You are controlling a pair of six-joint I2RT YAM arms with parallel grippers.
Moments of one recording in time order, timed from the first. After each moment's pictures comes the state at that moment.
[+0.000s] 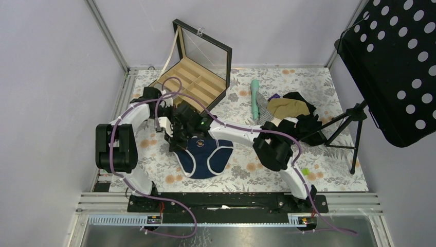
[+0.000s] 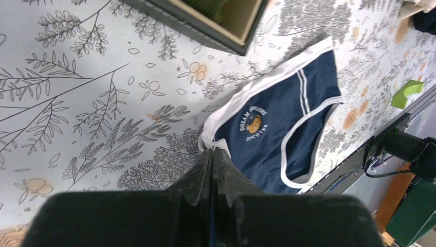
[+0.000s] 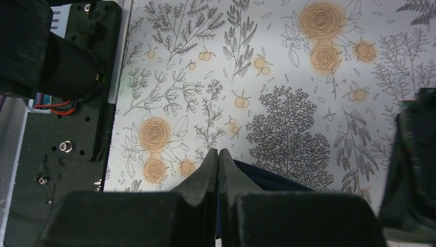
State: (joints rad) left arm 0.00 1.70 1.09 -0.63 0.63 -0.04; right arm 1.06 2.22 1.80 -0.31 -0.60 -0.28
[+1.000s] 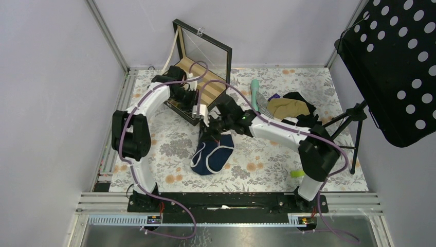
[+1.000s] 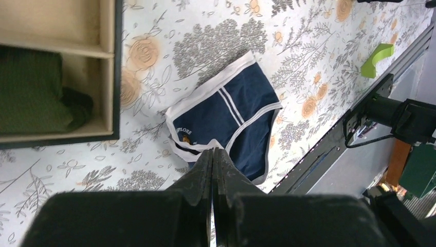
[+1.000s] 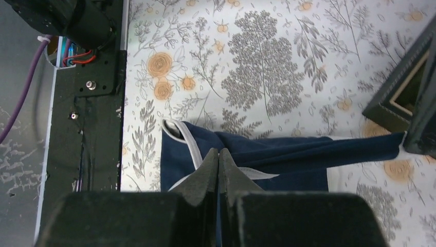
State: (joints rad) left arm -0.23 1.88 1.56 -0.90 0.65 -0.02; right arm 0.87 1.76 1.31 -0.23 -0.67 -0.27
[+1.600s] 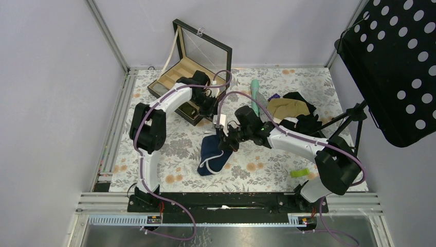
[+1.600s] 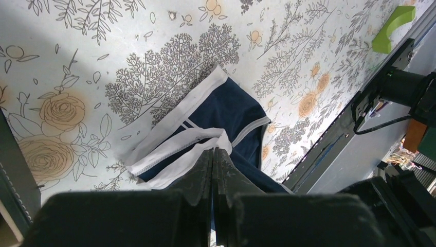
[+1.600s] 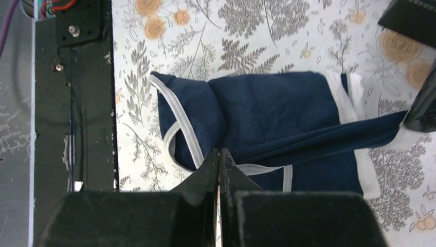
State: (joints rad) left arm -0.42 2.07 1.70 -0.91 0.65 0.00; right arm 0.78 1.53 0.95 -0.15 -0.67 -0.29
